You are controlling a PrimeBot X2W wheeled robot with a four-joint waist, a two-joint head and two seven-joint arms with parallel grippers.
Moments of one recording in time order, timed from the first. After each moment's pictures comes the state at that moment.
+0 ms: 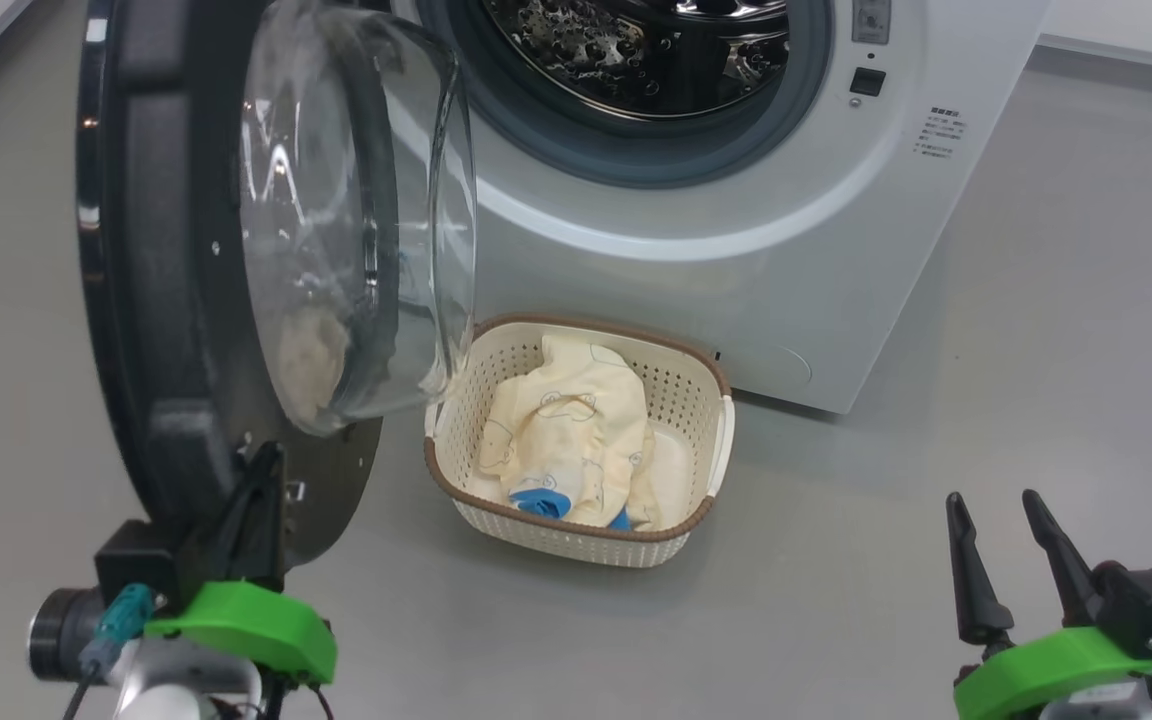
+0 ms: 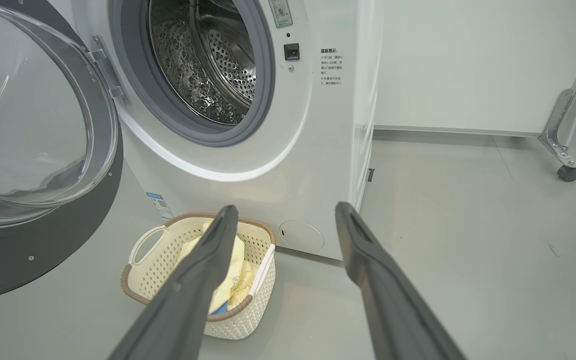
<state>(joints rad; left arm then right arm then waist) -0.18 0.40 -0.47 0.00 -0.50 0.25 -0.09 0.11 -0.04 -0.04 0.14 0.16 0.13 -0.24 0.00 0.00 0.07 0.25</state>
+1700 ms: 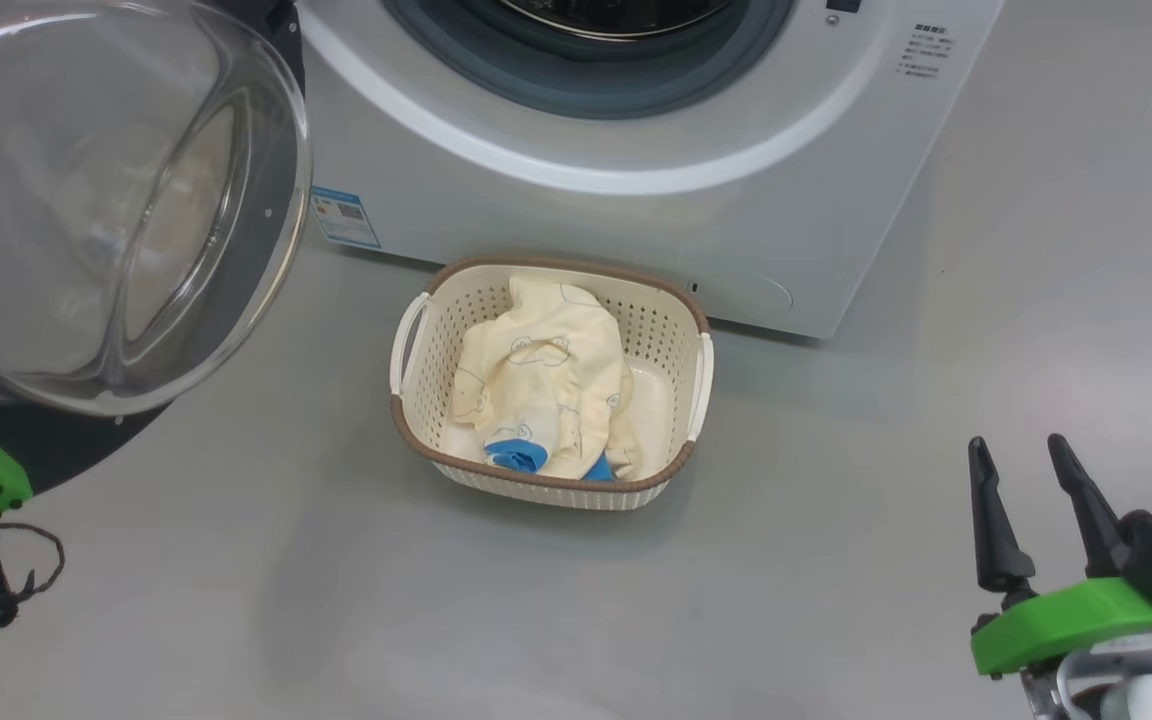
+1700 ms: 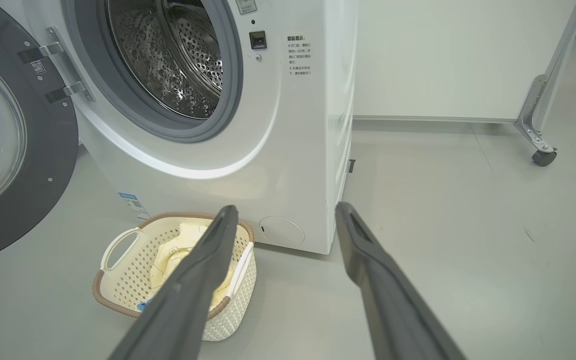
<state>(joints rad) -0.50 0.49 -0.21 0.60 -0.67 0.24 -0.18 0.06 -0.04 -0.07 0.08 0.15 0.13 -0.19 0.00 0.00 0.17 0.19</state>
